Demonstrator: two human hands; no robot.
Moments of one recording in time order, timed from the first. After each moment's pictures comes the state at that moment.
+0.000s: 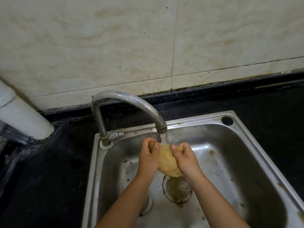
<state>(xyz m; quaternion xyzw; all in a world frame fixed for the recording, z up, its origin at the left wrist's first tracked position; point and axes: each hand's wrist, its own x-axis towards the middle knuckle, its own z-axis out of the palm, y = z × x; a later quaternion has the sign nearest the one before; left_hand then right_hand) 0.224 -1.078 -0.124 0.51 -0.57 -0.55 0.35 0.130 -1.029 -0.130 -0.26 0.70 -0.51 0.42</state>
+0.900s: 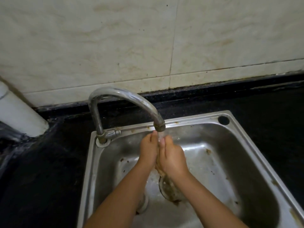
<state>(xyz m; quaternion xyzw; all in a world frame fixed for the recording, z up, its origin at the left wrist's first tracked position) 0.205 -1.093 -0.107 0.55 -0.50 -0.59 0.30 0.156 -1.034 -0.102 -0.52 0.77 -0.31 0.21</state>
